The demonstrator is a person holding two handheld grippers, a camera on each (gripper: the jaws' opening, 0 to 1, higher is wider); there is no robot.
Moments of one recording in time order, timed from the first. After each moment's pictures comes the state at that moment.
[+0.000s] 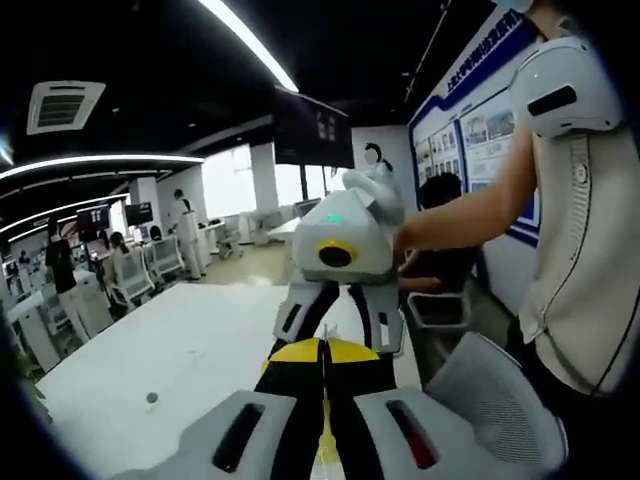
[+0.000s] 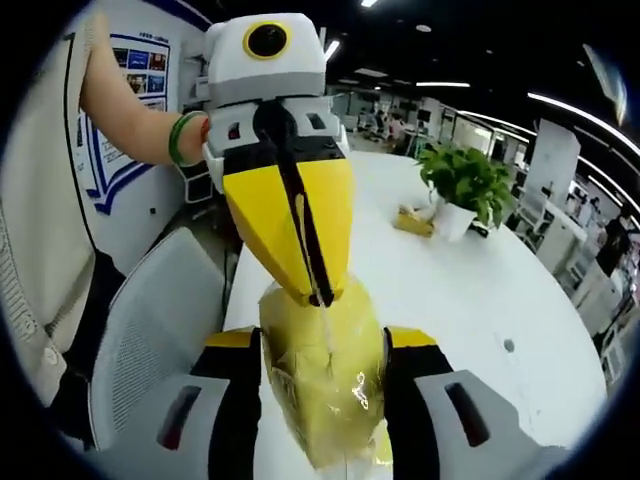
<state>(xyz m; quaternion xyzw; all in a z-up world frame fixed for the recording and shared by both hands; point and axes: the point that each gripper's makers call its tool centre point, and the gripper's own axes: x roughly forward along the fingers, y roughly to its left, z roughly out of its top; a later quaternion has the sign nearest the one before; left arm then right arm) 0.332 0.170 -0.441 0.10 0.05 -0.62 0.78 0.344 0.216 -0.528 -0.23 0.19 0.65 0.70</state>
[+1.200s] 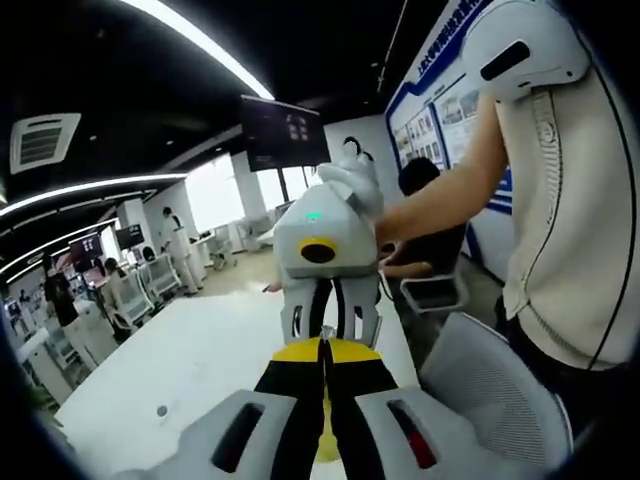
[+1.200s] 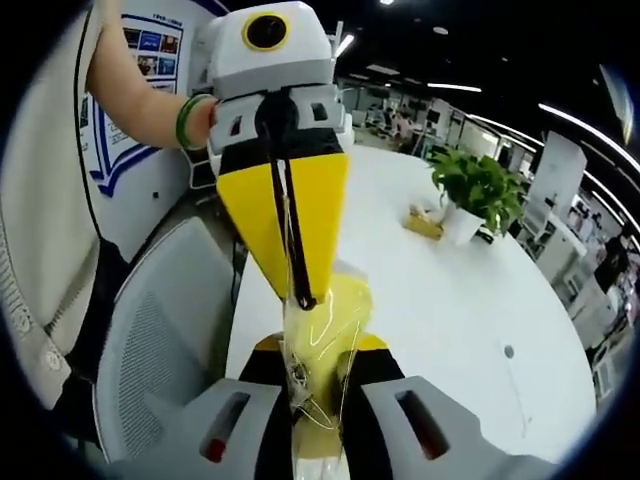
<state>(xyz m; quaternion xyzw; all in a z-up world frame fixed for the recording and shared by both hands) 0.300 0.177 -0.447 0.15 0.02 -0.63 0.76 0.319 0.222 -0.529 -0.27 0.17 0.65 0.69</state>
